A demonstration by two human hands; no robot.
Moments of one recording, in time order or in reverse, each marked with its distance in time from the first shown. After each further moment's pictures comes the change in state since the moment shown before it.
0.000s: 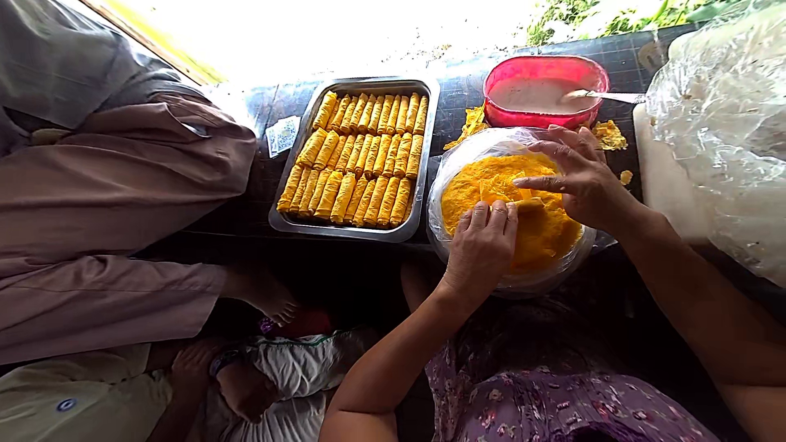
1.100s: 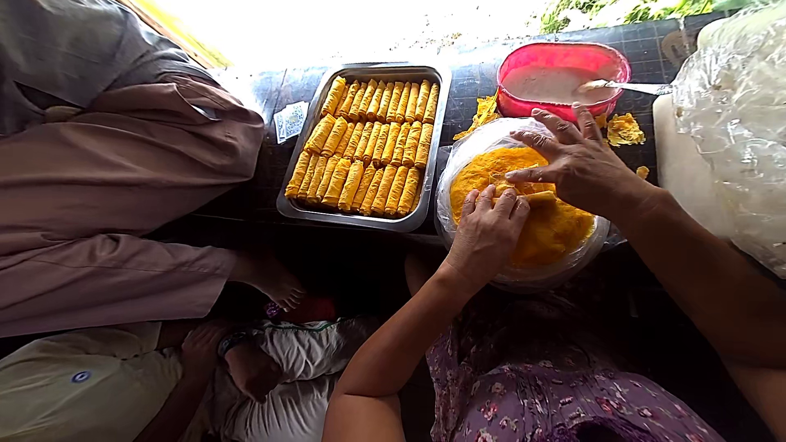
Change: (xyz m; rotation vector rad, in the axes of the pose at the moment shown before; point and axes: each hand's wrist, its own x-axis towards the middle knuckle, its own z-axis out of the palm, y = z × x) left_hand 0.005 -0.013 0.001 -0.148 -0.086 0.021; right_hand 0.039 -0.014 -0.005 -0.181 -0.289 -0.028
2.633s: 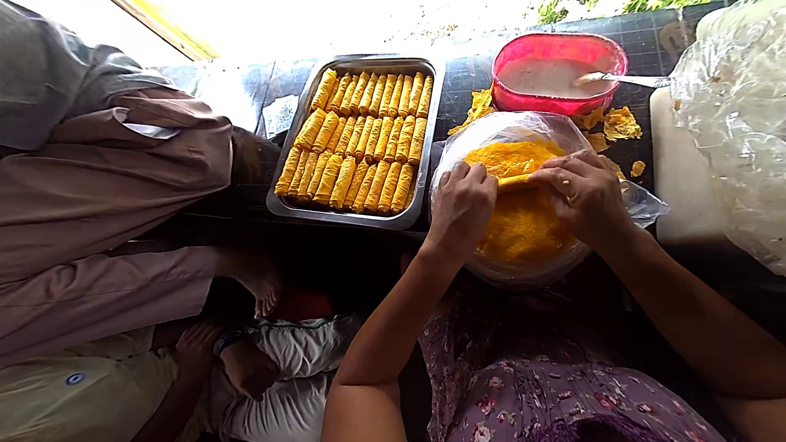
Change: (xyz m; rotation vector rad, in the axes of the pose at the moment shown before) left_hand 0.022 -0.025 -0.014 -0.007 0.002 -0.116; right_hand -0.038 -0.031 0.028 0.123 0.409 0.210
